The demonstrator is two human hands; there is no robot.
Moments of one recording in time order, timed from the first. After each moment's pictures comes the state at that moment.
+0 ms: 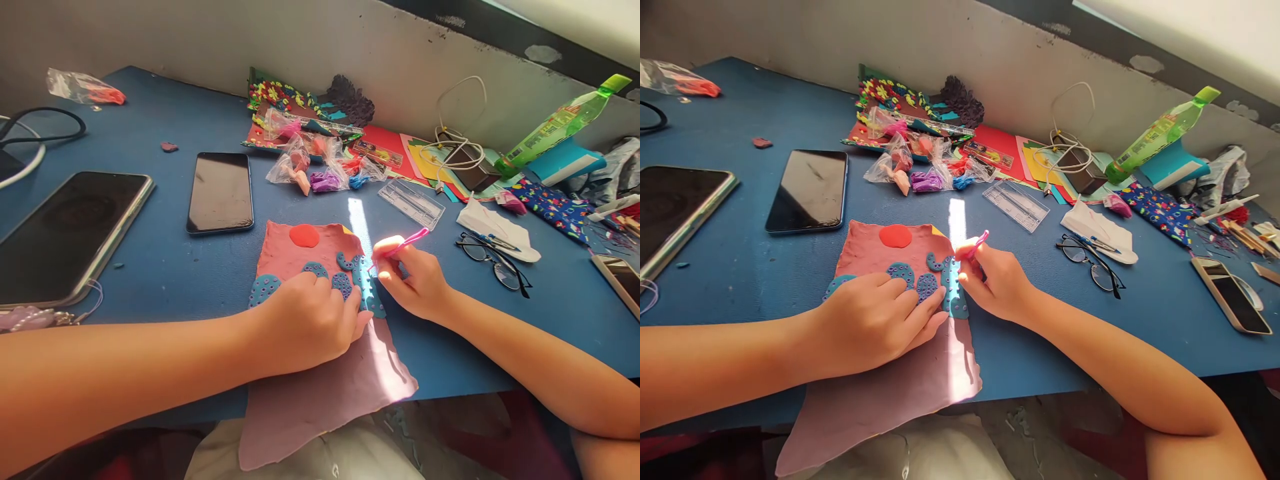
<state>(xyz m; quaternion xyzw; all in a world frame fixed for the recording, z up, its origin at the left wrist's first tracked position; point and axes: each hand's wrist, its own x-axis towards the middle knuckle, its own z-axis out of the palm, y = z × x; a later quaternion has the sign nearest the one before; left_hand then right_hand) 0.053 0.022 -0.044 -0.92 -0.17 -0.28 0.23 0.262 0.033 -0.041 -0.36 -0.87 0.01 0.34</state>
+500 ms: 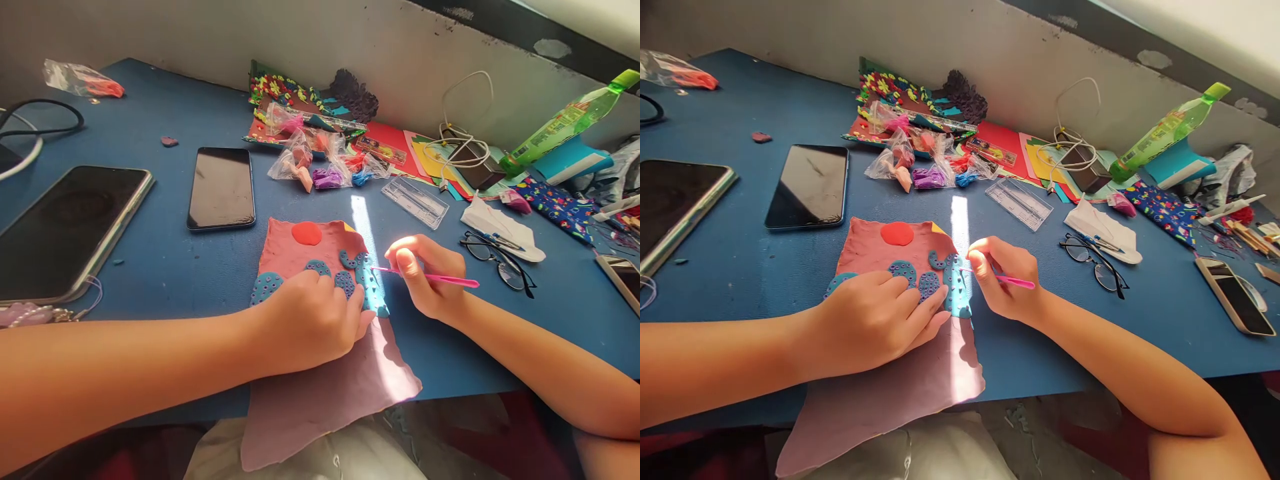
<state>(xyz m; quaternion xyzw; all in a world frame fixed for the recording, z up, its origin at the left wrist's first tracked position) 0.053 0.021 -0.041 -0.92 -0.18 -0.28 0.23 0.261 0.028 -0.034 -0.40 -0.83 0.05 0.39</state>
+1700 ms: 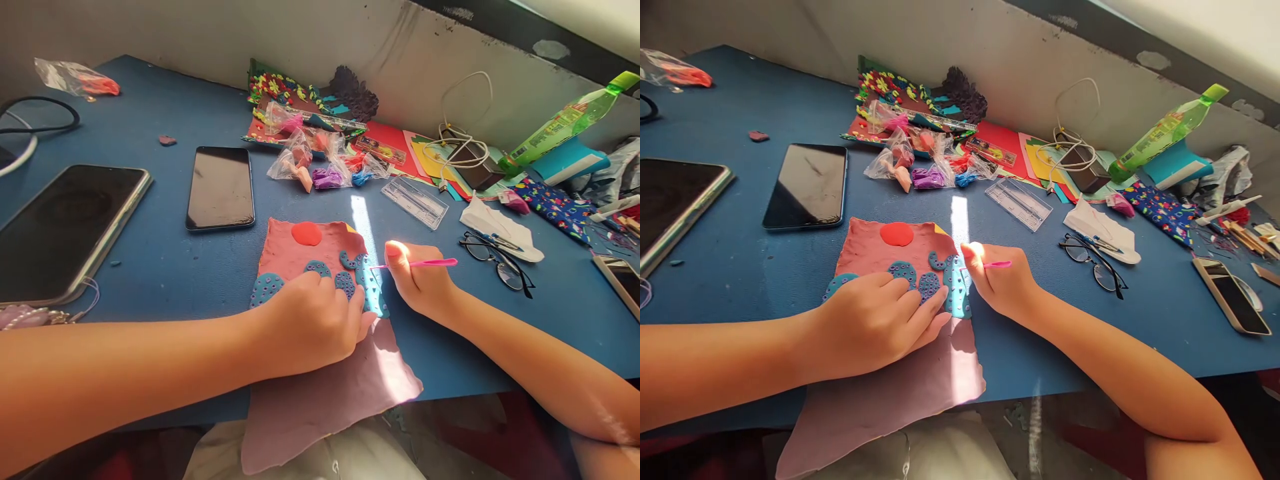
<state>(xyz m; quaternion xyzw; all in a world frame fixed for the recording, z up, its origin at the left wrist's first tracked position) 0.054 0.022 -0.043 -0.92 -0.17 -0.28 0.22 0.253 0.034 -0.031 -0.44 -0.86 -0.05 0.25</state>
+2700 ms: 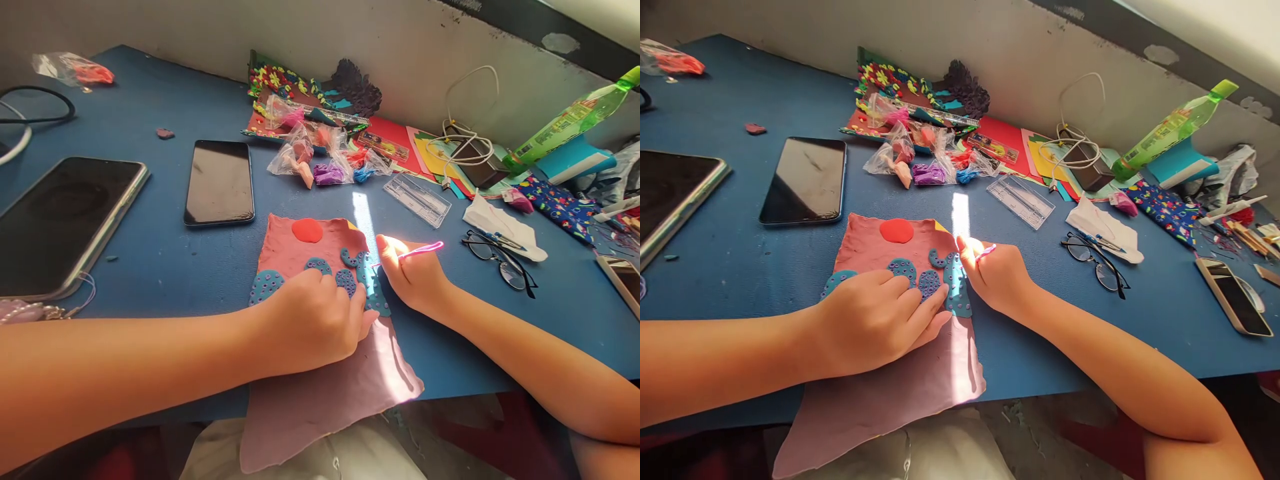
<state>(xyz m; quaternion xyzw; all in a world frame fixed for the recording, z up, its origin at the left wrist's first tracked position) 0.055 0.023 -0.046 -0.91 -0.17 -0.29 0.23 0.249 0.039 -0.039 -0.49 -0.84 0.01 0.23</state>
